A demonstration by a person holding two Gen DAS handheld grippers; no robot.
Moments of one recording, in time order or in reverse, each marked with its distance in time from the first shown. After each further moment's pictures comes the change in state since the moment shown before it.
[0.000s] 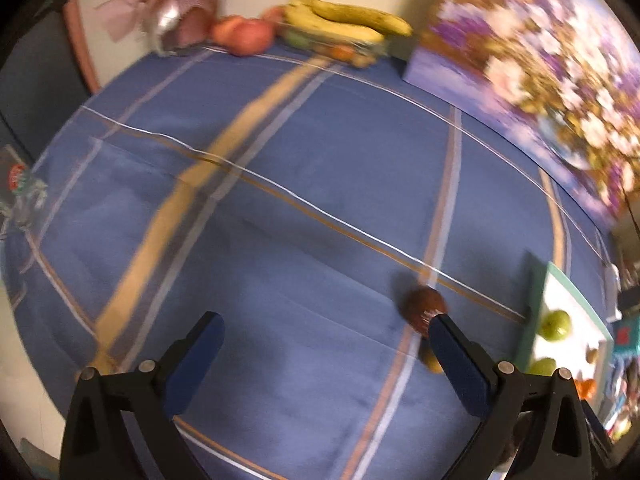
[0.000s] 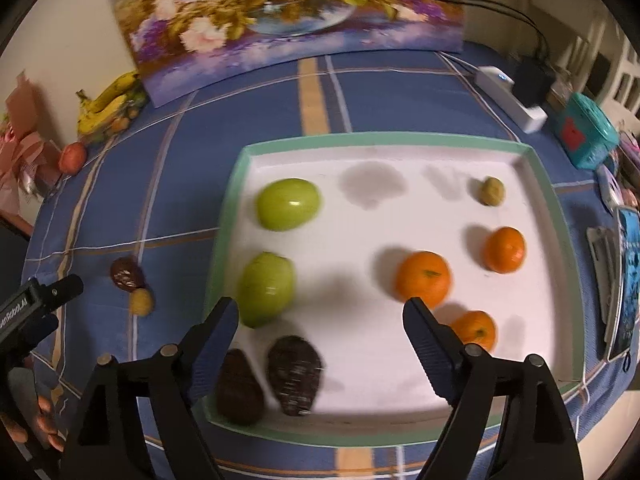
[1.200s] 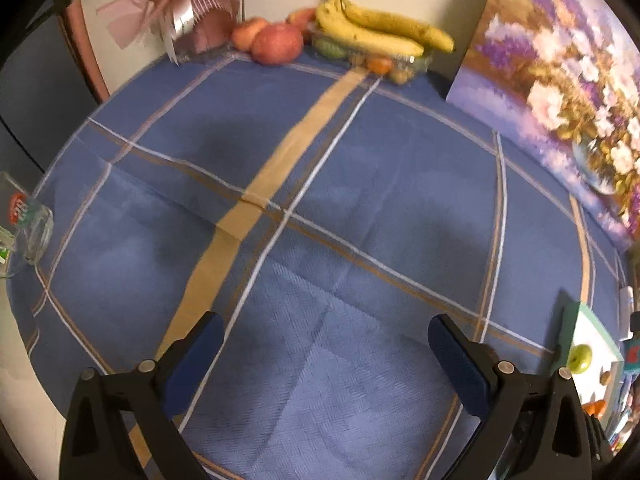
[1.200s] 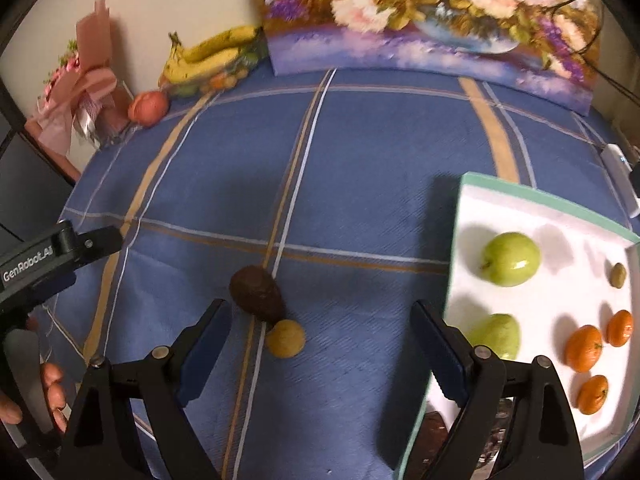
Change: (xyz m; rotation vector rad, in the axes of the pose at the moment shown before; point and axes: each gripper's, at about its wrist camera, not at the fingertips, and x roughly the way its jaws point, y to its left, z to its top) left arm 0.023 0.037 0.044 -0.003 0.038 0.031; right arm 0.044 0.131 0.014 -0.221 0.030 0.151
